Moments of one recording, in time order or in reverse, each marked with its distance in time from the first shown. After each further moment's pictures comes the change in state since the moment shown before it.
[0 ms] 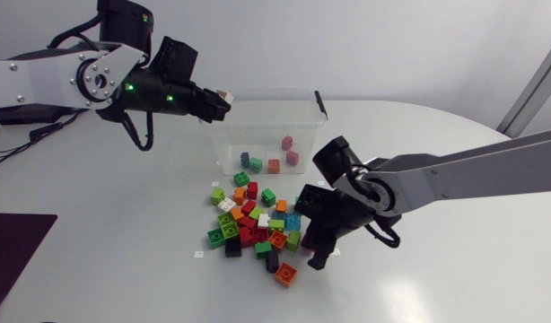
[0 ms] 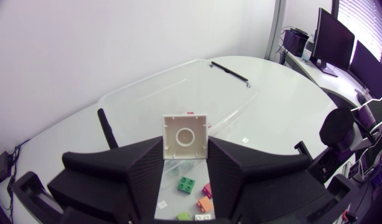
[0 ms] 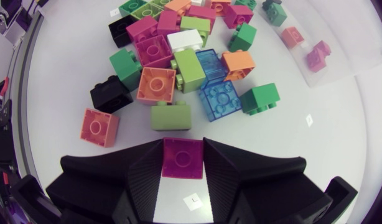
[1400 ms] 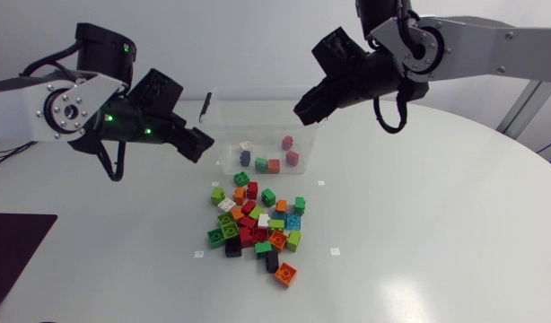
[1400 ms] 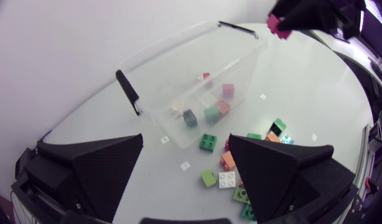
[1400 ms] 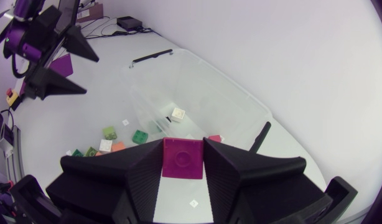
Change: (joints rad) left arm 0.022 -0.155 -0.214 -0.061 -0.127 0.169; right arm -0.165 -0.012 0.566 -0.048 -0.055 0.158
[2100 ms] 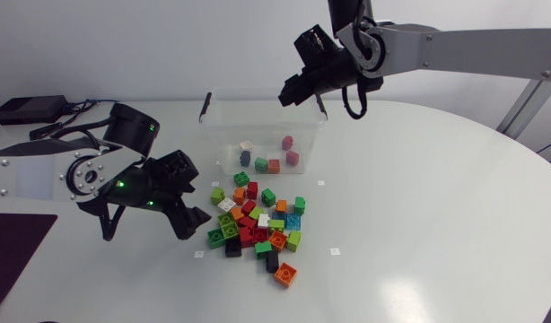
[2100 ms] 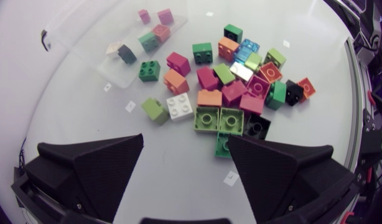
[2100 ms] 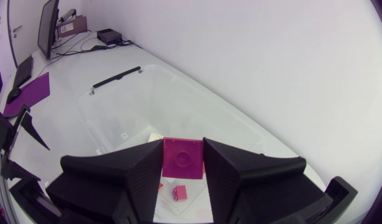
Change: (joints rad) left arm -0.048 -0.002 -0.256 -0.072 0.039 0.275; right arm -0.008 0.272 0.257 0.105 0.041 0.062
